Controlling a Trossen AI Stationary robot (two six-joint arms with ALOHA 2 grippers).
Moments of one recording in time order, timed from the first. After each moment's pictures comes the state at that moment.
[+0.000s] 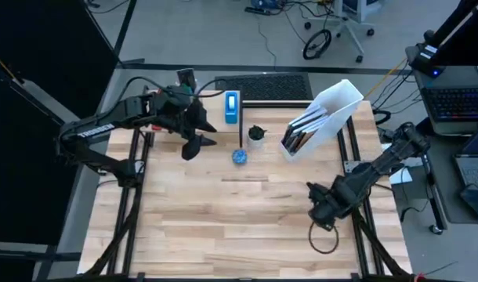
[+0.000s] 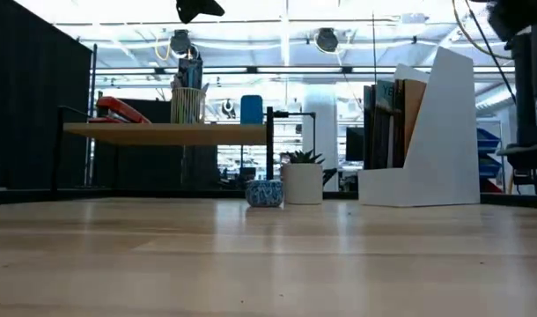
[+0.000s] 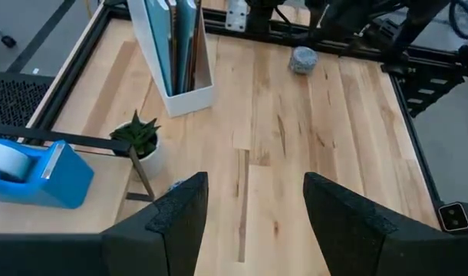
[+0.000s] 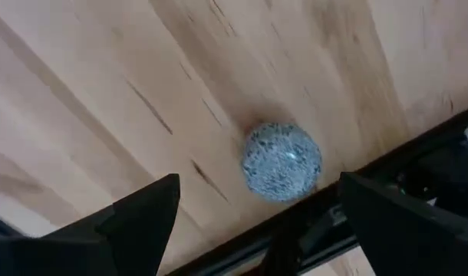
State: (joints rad) left arm 0.29 1.27 1.45 -0.85 0.29 0.03; right arm 0.66 1.39 1.05 -1.34 -0.06 1.22
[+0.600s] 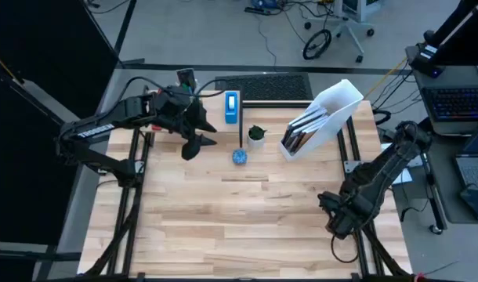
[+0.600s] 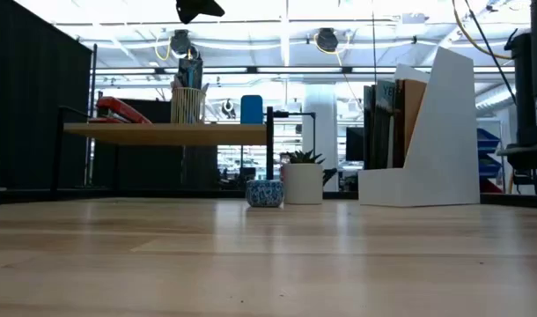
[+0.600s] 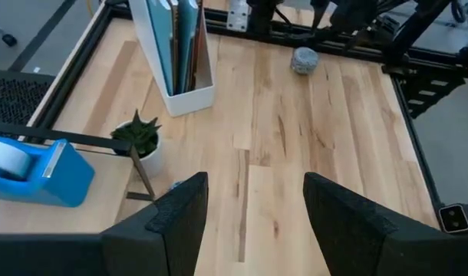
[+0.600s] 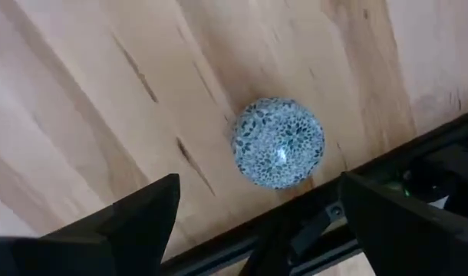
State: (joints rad) left arm 0.29 1.27 1.45 -0.85 0.28 0.01; right arm 0.85 1.33 0.97 -1.29 0.00 1.32
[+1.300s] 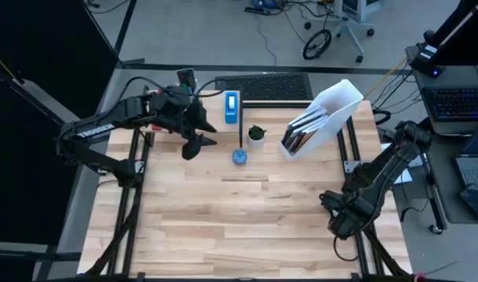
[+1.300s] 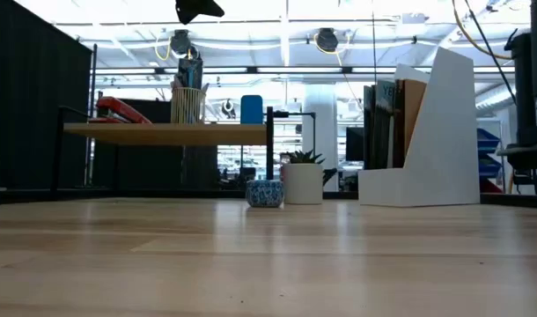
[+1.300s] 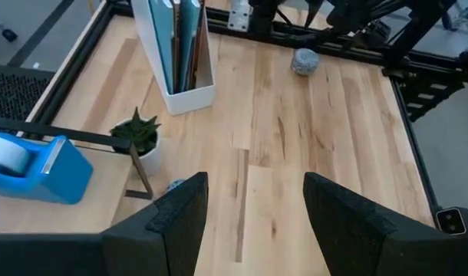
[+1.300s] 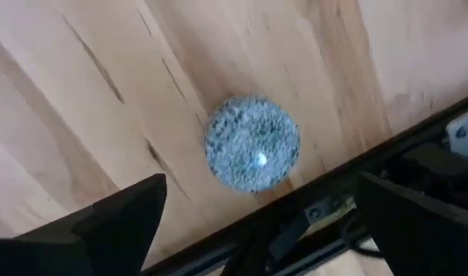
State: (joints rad) left arm 0.29 1.27 1.45 -0.85 0.28 0.01; right arm 0.88 1.33 0.93 -1.31 0.06 1.34
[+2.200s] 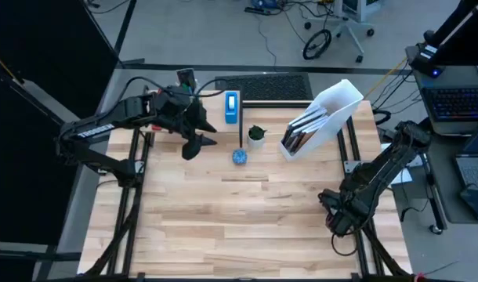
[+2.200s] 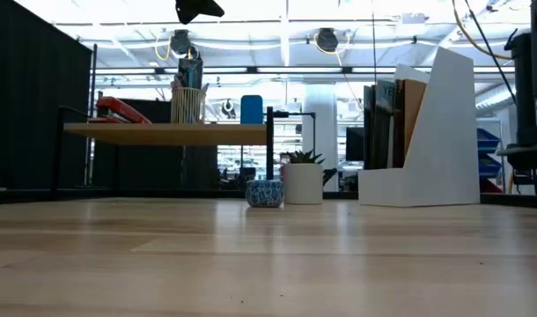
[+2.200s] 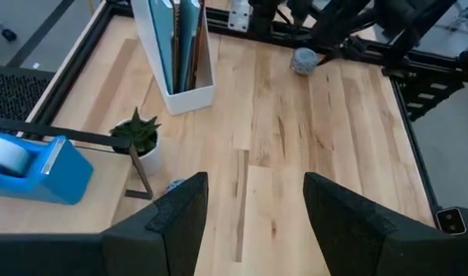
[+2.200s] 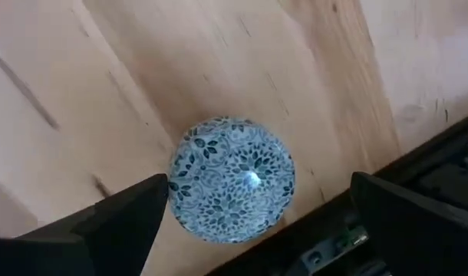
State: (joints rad) left arm 0.29 1.28 1.45 -0.85 0.28 0.01; right arm 0.88 1.34 0.74 -1.17 0.08 1.38
